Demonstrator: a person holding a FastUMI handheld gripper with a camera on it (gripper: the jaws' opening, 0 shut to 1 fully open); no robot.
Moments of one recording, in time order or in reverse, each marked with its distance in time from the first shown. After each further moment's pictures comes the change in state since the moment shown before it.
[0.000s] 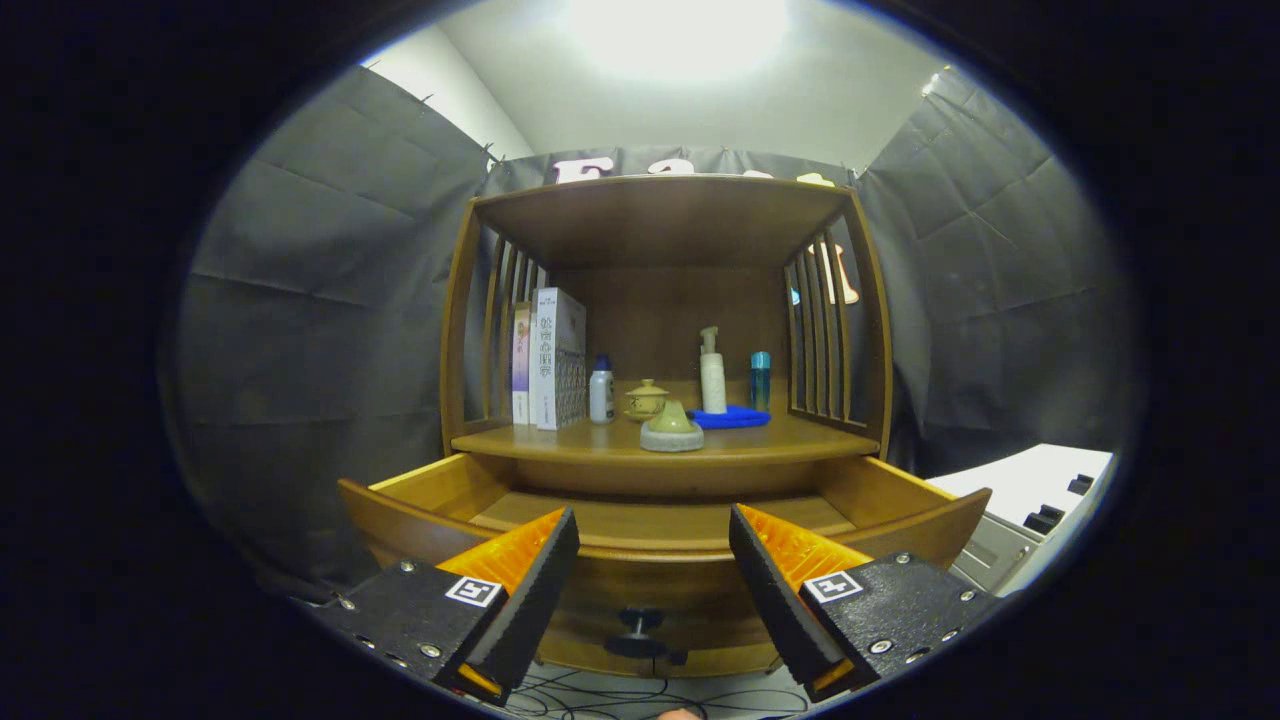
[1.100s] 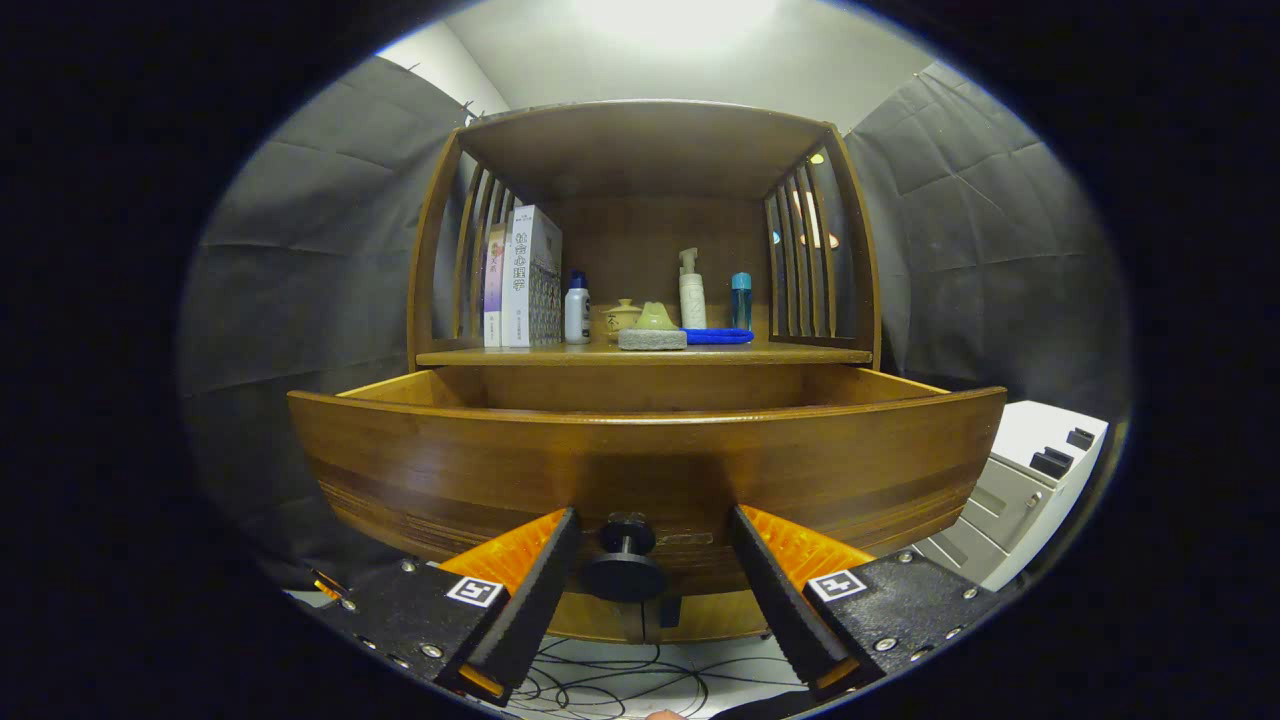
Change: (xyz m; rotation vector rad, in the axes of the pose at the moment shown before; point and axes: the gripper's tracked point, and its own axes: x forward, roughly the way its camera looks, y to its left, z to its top) arm 0.014 -0.006 -0.079 0.005 0.137 -0.077
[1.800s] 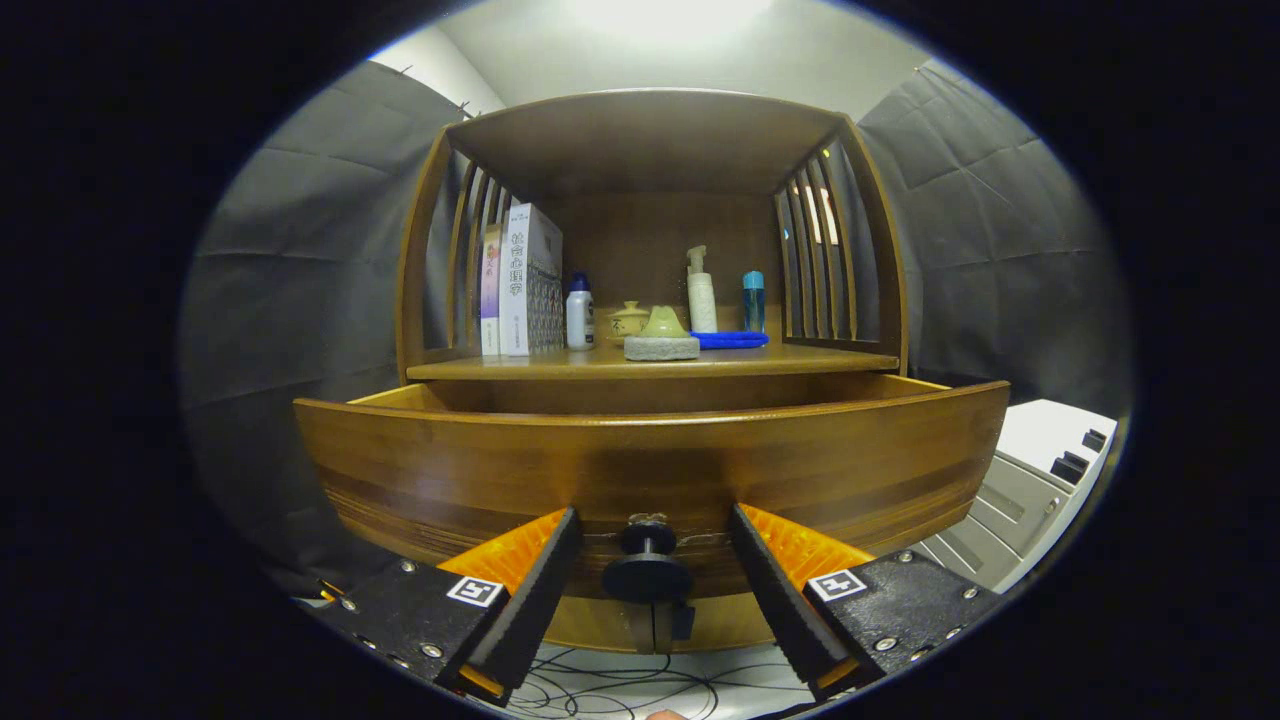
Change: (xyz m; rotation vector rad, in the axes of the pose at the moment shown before) arm 0.039 0.008 0.012 0.022 0.015 0.020
